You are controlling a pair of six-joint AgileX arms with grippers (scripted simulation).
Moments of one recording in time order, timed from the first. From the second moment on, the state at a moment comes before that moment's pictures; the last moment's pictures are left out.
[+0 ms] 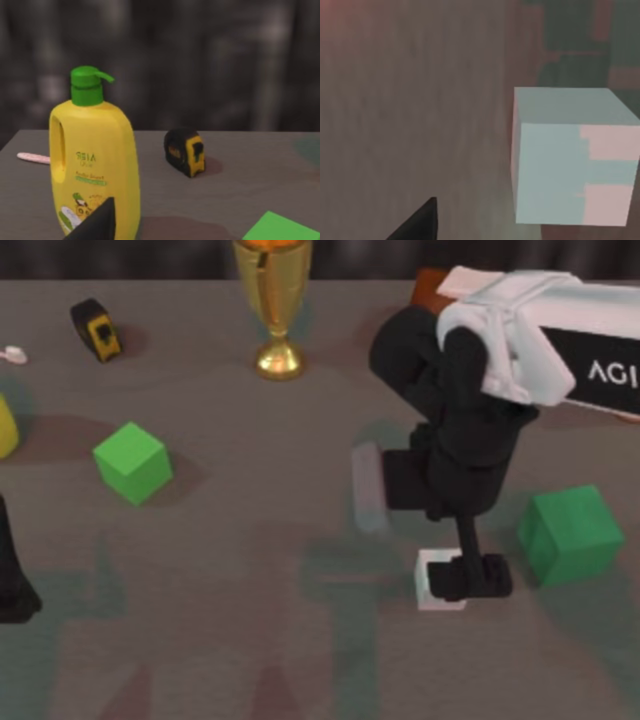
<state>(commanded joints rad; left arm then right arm) 0.00 0.00 0.00 0.00 0.00 0.00 0.63 1.99 1.50 -1.09 -0.02 -0.95</state>
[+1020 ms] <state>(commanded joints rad) -0.05 0.56 0.52 -0.34 0.00 0.15 0.43 1.45 1.17 -0.82 -0.06 -0.74</state>
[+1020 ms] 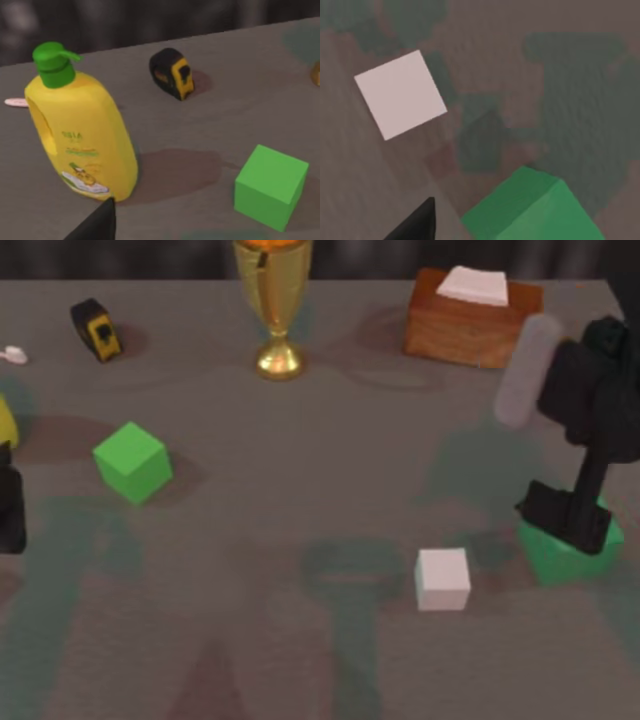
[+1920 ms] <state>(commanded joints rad) -0.16 2.06 1.73 -1.15 0.00 0.48 0.04 0.16 0.13 -0.10 -0.02 -0.10</state>
